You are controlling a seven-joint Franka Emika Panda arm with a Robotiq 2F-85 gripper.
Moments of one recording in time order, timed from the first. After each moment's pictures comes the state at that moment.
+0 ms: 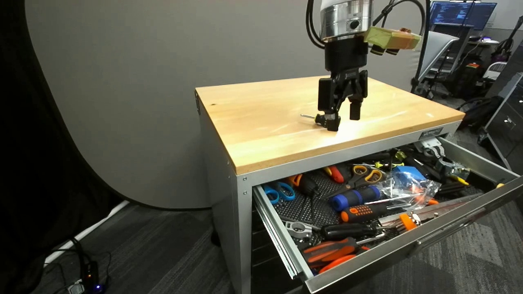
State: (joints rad) arm 0.15 0.57 0.18 -1.55 -0.09 1.84 0.00
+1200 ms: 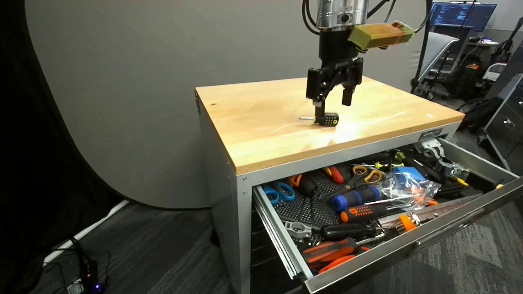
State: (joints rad) arm 0.22 0.56 0.10 -1.53 -0.16 1.97 0.14
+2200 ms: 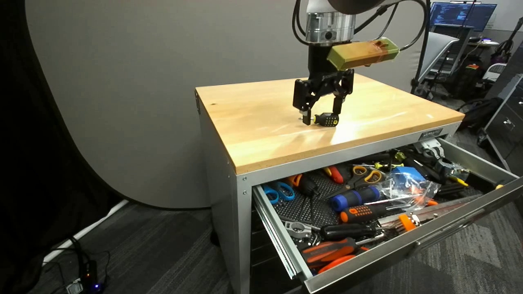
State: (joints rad) arm 0.26 0.61 0.08 -1.53 -0.19 2.07 0.31
